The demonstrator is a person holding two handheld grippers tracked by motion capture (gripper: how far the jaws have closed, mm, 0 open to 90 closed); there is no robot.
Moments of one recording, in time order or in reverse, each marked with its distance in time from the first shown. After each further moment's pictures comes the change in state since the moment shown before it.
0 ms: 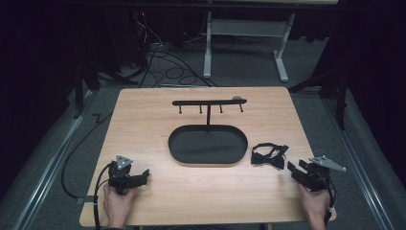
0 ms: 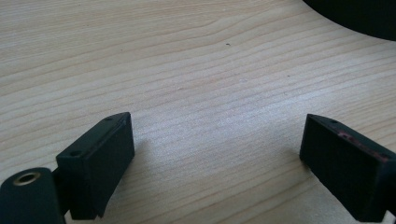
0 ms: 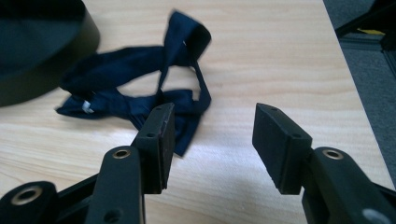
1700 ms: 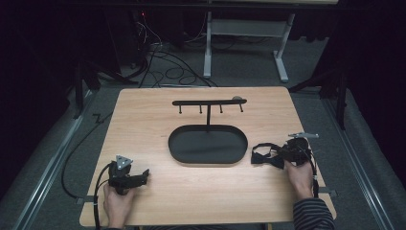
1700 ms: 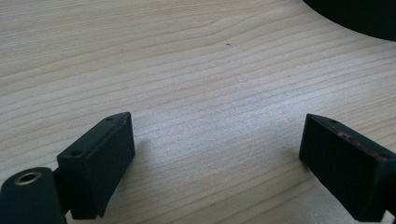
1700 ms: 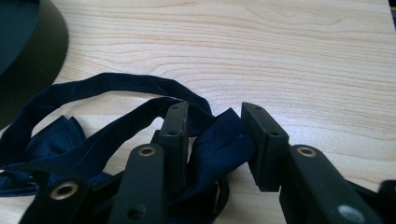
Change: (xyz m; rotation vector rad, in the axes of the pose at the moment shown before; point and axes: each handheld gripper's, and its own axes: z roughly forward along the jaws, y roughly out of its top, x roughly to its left) left arm 0.000 0.000 0.000 0.000 0.000 0.000; right arm 0.012 0.055 0.074 0.208 -0.021 -0.074
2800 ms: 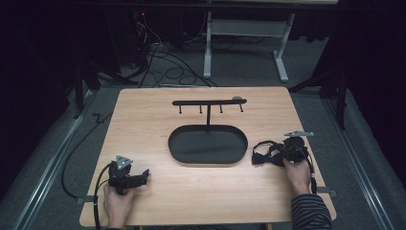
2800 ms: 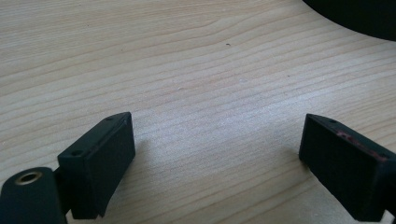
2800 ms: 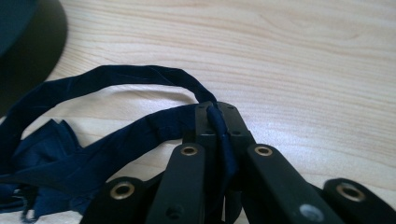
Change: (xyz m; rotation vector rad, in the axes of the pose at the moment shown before) left arm 0.000 0.000 0.000 0.000 0.000 0.001; right arm 0.002 0.003 0.010 -0.015 0.010 -0.082
